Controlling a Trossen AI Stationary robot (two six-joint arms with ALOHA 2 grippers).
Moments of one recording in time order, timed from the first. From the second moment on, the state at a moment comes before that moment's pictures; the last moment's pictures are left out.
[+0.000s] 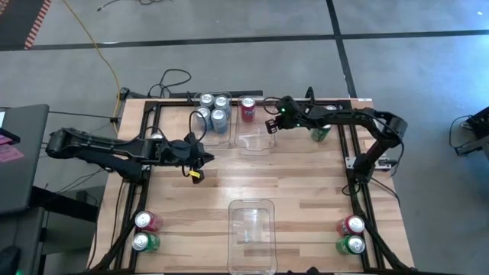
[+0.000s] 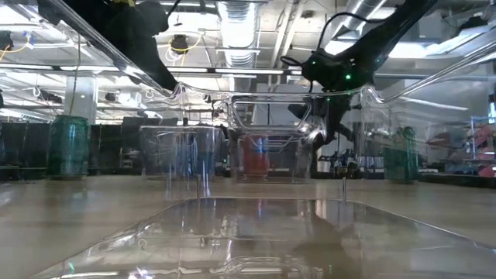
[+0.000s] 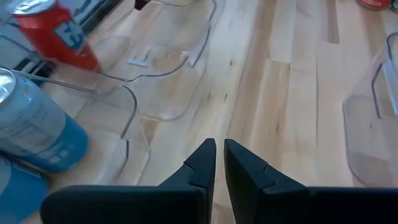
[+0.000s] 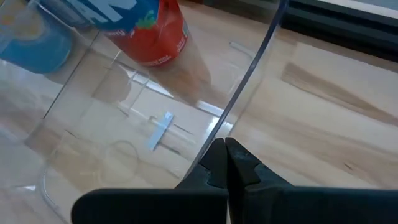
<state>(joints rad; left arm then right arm) -0.03 1.02 0.66 -0.22 -0.29 -0.16 -0.55 1.65 0.95 -0.18 0.11 0.54</state>
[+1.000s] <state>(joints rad) -0.07 1.02 0.66 -0.28 -0.30 -0.16 -0.55 1.79 1.07 -0.18 0.04 0.44</state>
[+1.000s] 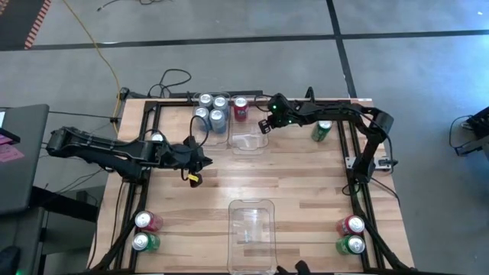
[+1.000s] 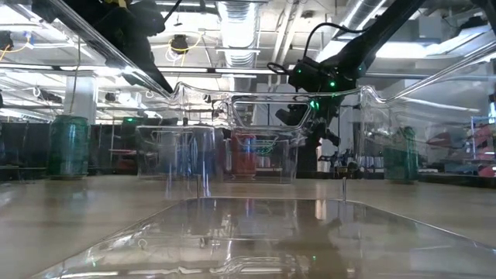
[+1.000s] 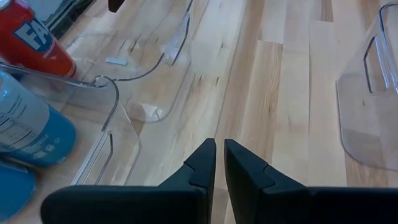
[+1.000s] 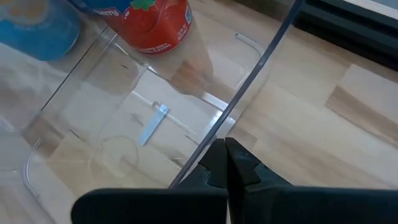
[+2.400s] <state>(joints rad) -0.05 1.02 0.81 -0.20 -0.38 0.17 -0.53 1.16 1.07 -0.78 0.19 0.42</state>
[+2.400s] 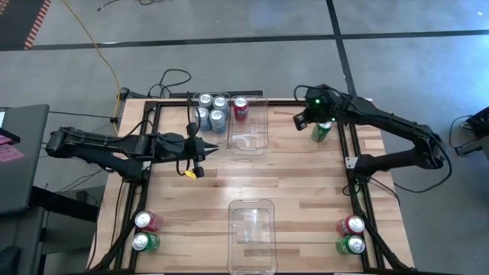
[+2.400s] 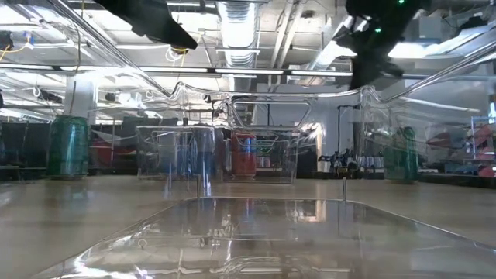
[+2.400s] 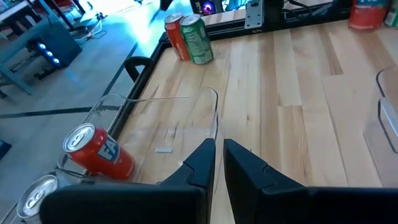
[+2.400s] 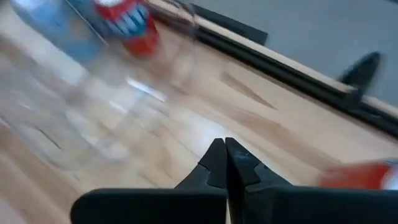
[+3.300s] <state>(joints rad) -0.05 1.02 0.81 -0.22 -0.38 0.16 -0.84 1.21 1.10 -1.04 0.31 0.57</state>
